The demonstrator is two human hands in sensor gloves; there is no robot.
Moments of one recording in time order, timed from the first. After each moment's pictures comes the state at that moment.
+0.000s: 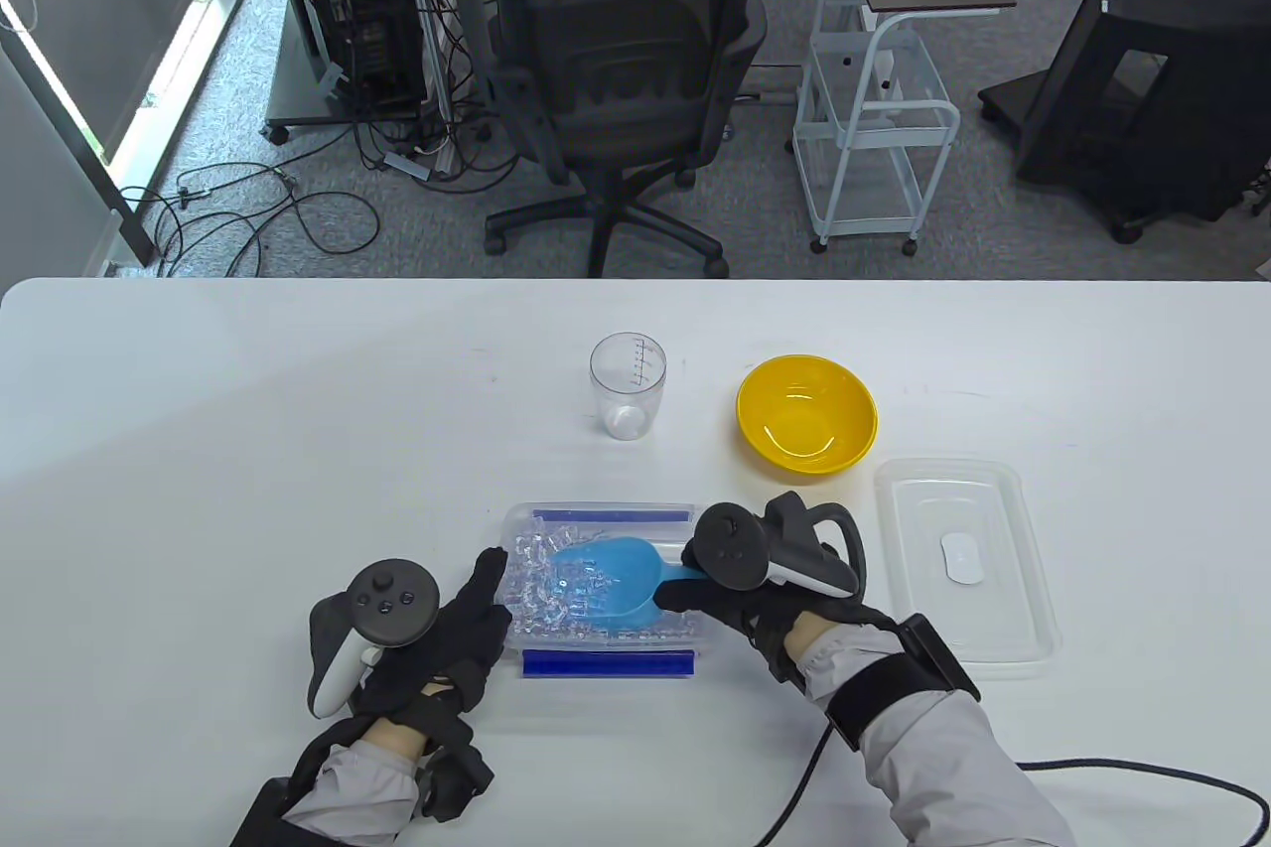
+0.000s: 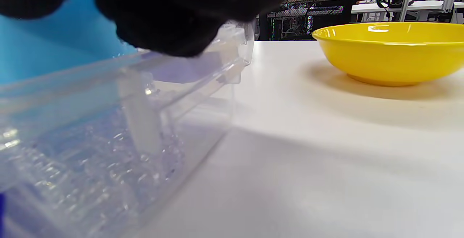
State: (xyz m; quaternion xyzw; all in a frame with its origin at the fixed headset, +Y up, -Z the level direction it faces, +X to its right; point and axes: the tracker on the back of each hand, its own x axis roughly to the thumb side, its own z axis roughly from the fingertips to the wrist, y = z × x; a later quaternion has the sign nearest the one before) left_hand -0.205 -0.737 -0.241 -0.19 -0.03 0.40 0.90; right_hand 0.094 -0.695 -0.319 0.24 0.06 0.97 0.06
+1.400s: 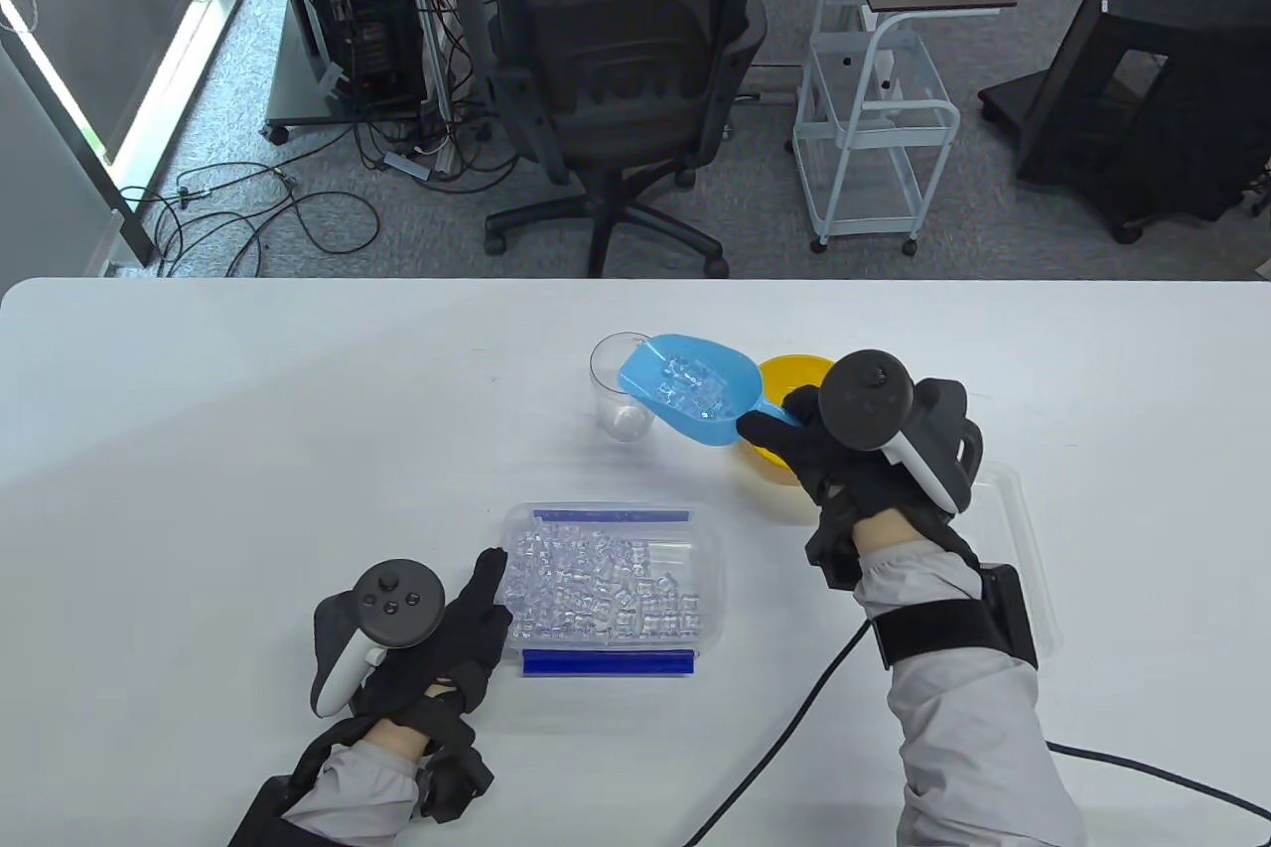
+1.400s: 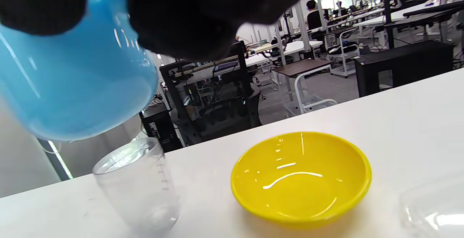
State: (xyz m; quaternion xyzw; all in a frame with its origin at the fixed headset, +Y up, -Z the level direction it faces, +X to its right) left_hand -0.201 -0.733 -0.241 -0.19 -0.03 0.37 0.91; right_hand 0.157 -0.579 -0.370 0.00 -0.04 0.99 0.16
